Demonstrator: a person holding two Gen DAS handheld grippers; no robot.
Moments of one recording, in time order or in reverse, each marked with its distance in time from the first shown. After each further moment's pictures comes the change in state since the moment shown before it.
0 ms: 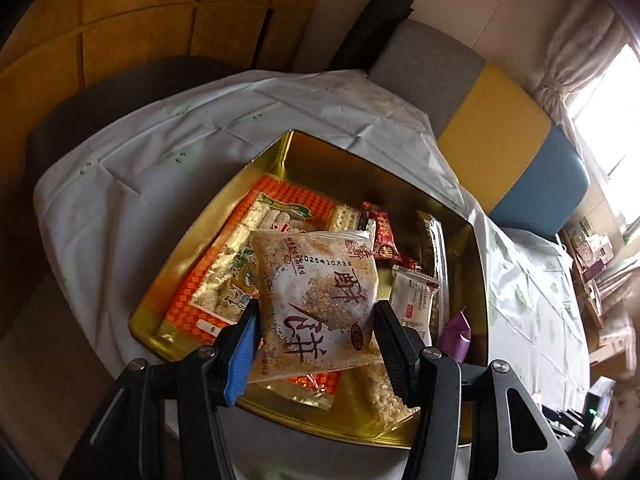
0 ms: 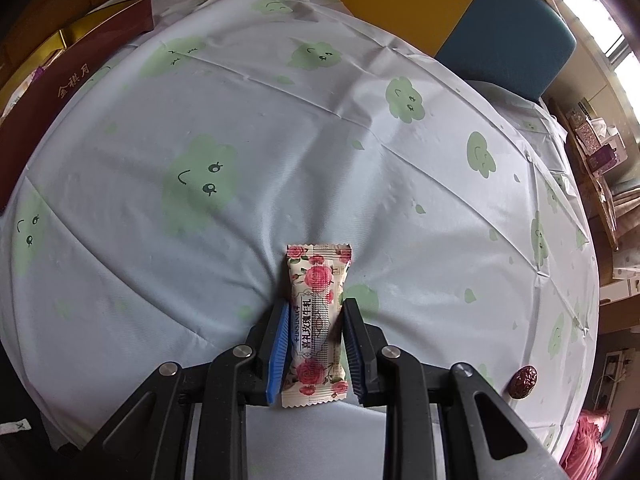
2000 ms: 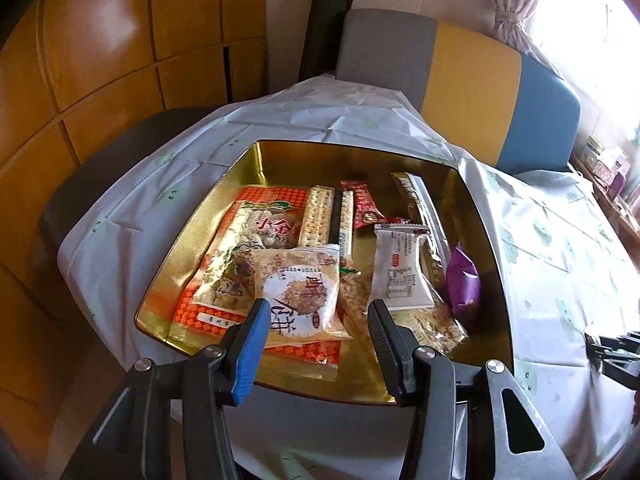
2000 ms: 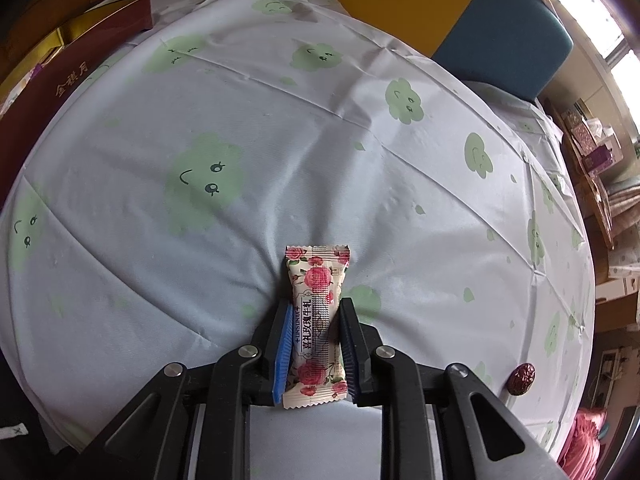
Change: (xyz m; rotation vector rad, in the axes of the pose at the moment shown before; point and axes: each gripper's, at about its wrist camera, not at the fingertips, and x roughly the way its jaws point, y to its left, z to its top) left arm -0.008 -0.047 -0.042 0.286 -0.073 0.138; right arm 0.000 0.003 0.002 0.020 0.008 -0.017
